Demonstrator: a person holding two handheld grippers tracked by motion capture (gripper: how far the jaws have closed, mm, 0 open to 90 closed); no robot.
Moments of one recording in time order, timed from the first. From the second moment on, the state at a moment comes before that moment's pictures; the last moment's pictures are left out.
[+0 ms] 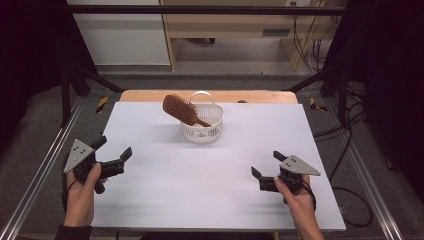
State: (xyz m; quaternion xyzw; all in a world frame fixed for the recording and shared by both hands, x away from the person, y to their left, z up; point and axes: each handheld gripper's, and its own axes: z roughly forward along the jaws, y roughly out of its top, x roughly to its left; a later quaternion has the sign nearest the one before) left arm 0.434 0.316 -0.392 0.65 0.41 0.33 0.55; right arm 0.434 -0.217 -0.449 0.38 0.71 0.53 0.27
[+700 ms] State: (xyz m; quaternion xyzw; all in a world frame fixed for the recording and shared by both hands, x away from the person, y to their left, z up) left arm 0.415 0.319 -0.424 0.64 0.41 0.32 0.56; right arm 0.432 -0.223 -0.449 0.36 0.70 0.54 0.29
